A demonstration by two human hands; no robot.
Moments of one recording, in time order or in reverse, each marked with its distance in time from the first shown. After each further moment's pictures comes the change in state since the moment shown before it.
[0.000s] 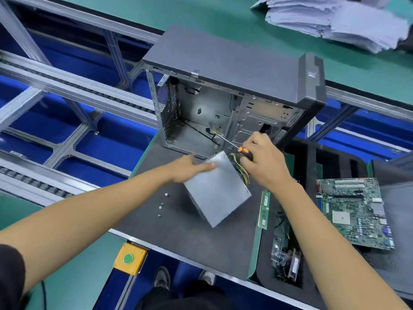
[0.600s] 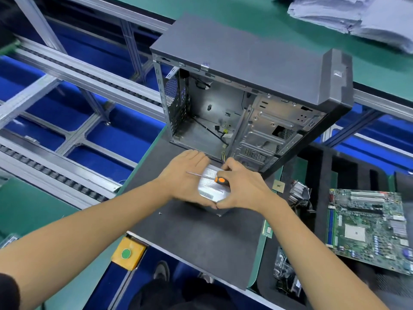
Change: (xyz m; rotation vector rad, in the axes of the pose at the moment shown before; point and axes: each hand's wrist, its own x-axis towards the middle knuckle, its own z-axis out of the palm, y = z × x) left_hand -0.017 -0.013 0.020 0.615 0.626 0.780; right_hand -0.011 -0.023 0.058 -0.032 -0.375 -0.140
